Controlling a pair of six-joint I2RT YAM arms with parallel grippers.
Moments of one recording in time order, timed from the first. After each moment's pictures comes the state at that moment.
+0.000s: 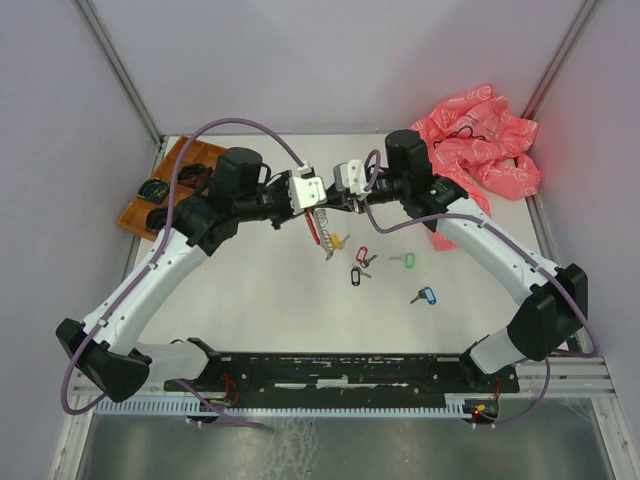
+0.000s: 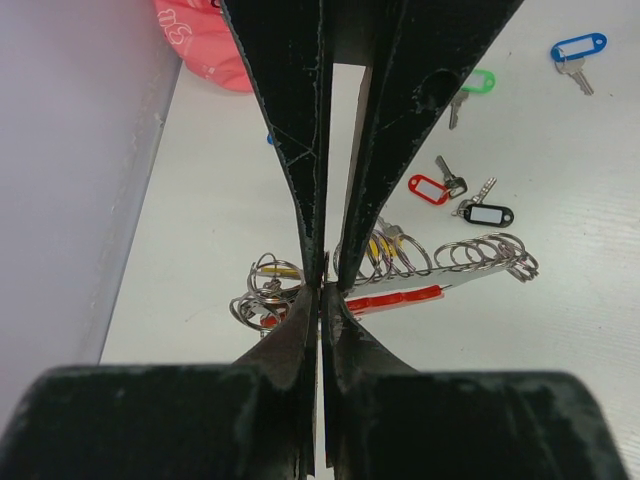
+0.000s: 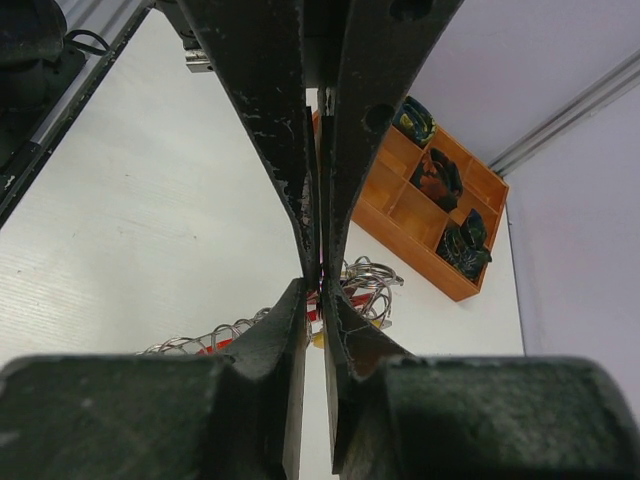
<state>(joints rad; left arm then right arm) -0.60 1.25 1.38 -0.63 0.42 0.73 0.58 1.52 1.39 -0.21 -1.01 -0.77</state>
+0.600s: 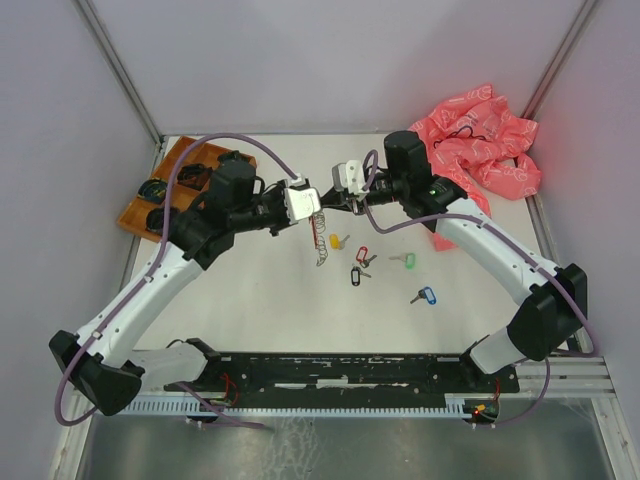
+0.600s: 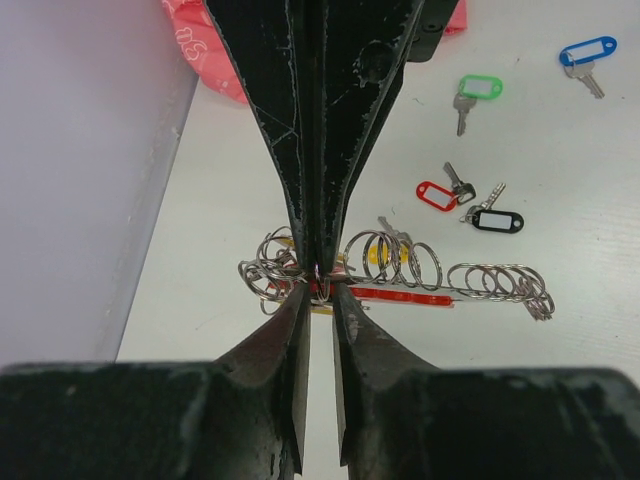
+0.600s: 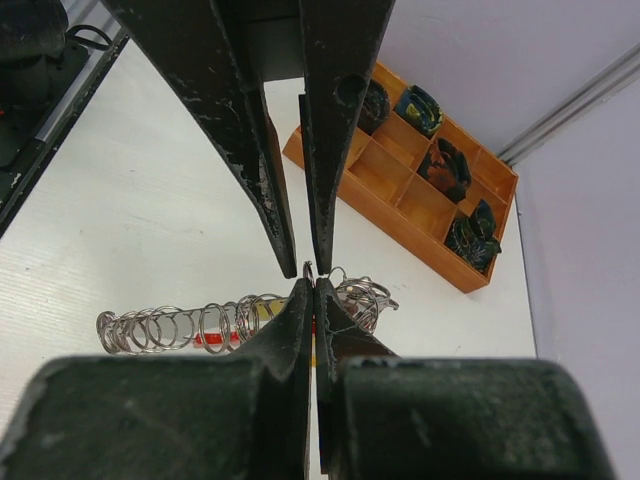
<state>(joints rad) -0.60 1.17 1.26 -0.53 0.42 0.73 0.59 1.52 1.39 -0.23 -0.99 -0.76</state>
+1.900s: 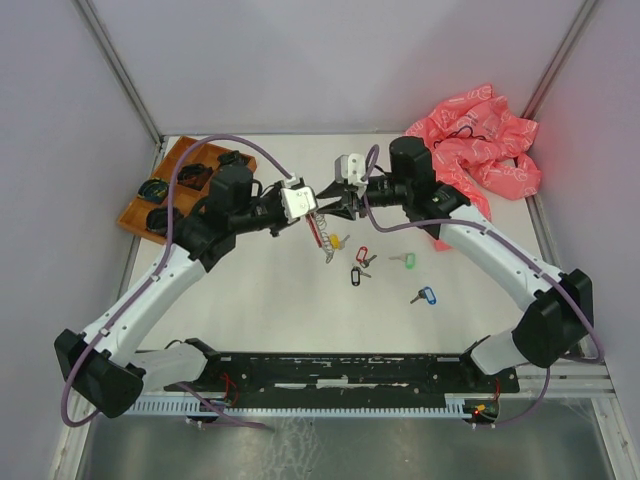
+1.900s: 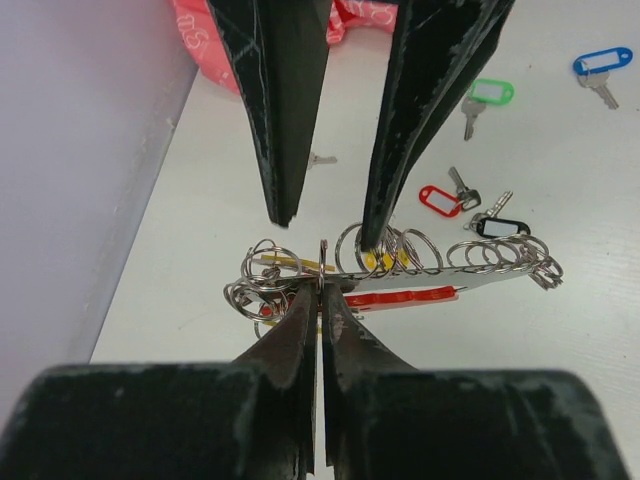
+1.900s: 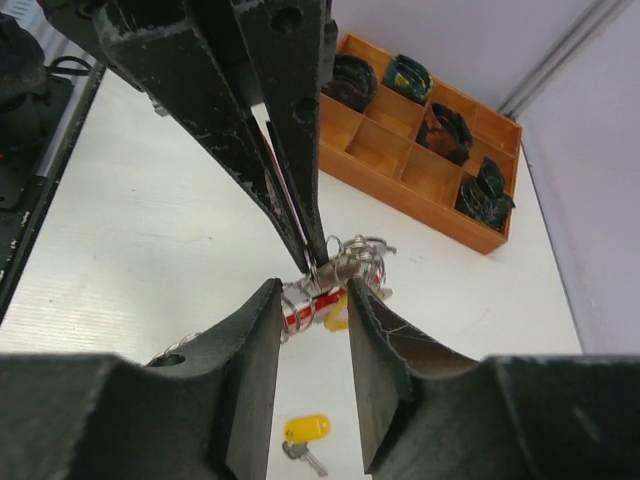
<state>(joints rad) -0.55 1.16 1.15 -0.39 0.47 0.69 0.59 1.49 1.34 -0.15 -0.93 -0.59</state>
